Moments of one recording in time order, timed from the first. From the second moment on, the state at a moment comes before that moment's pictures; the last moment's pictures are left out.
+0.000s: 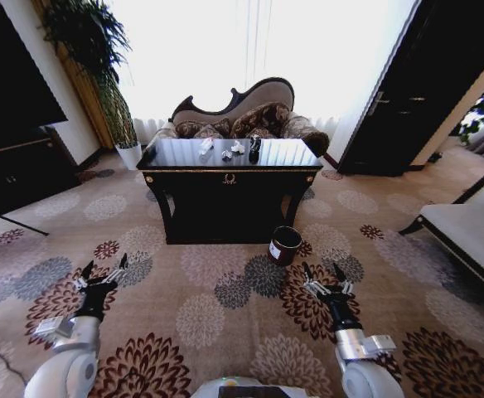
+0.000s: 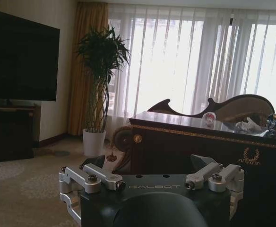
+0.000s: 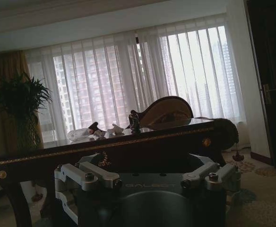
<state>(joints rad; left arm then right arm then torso) 1.67 -1.42 -0.95 -2.21 -0.49 0.07 0.05 -1.77 1.39 0.65 2.16 0.41 0.26 -0.10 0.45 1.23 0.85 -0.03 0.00</state>
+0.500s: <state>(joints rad) 1.69 -1.43 -0.97 -2.24 -0.47 0.05 0.07 -1.75 1.39 0.63 2.15 0.39 0.25 -0.13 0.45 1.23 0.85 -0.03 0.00</state>
